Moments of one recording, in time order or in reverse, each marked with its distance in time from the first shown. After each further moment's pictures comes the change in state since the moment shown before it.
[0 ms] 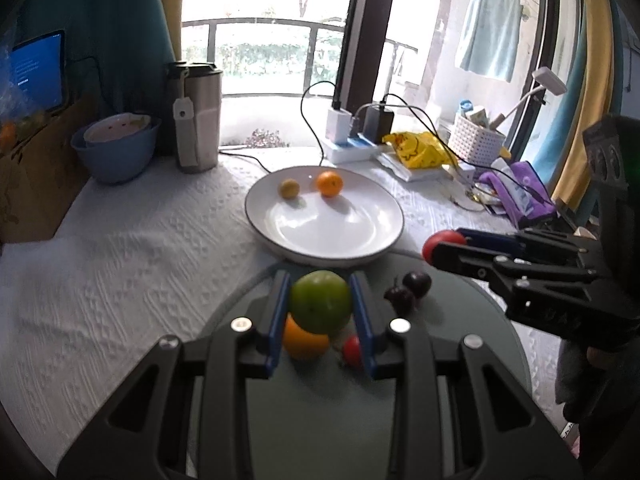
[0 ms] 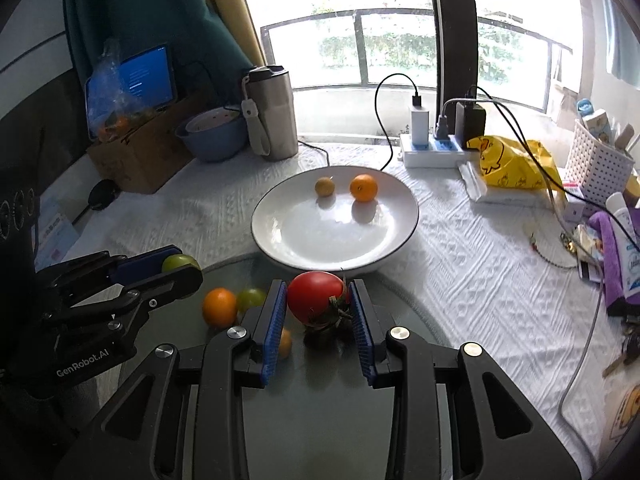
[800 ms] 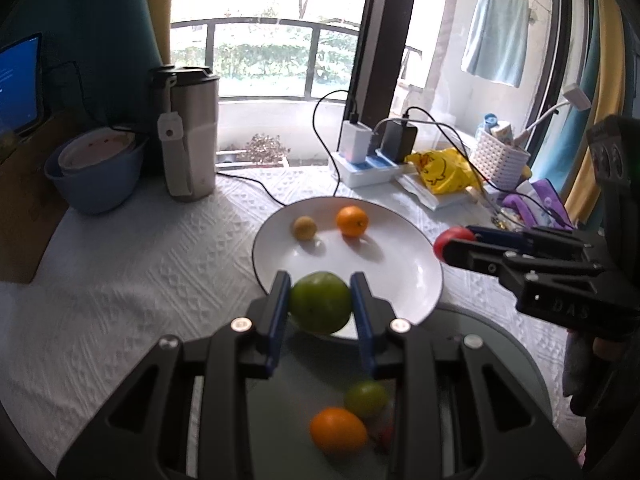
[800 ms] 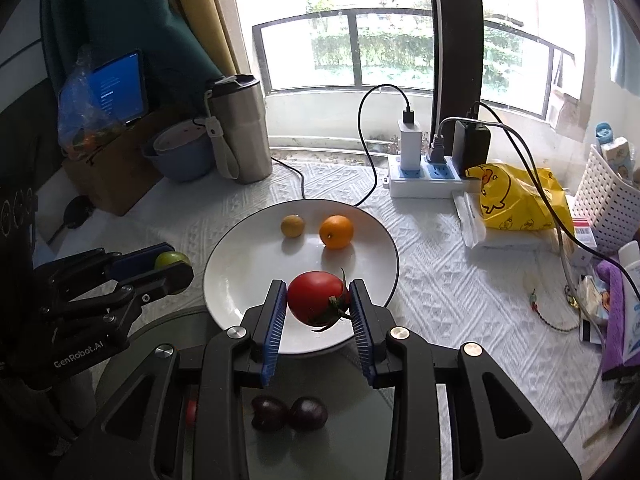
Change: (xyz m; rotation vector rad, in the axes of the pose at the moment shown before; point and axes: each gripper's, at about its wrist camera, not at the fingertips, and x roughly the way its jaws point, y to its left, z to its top) left arm 0.053 0.024 0.047 0.001 -0.002 -0.006; right arm 0.048 -0.030 0.050 -0.012 0.007 -0.024
